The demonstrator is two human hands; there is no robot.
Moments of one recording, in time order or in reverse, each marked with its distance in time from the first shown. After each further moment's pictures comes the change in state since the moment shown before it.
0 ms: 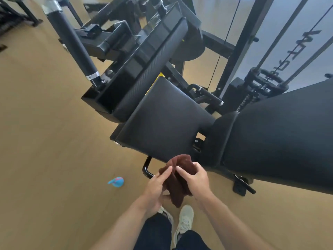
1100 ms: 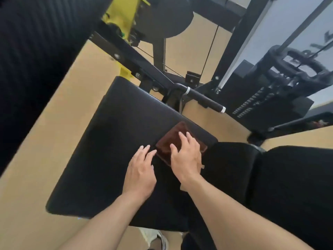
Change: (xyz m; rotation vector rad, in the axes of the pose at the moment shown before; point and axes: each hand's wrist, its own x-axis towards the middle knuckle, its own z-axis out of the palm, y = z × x) left_hand 0.314 0.126 0.038 1.396 0.361 0.489; right_hand 0.360 -0.047 0.006 -0.663 0.164 -0.109
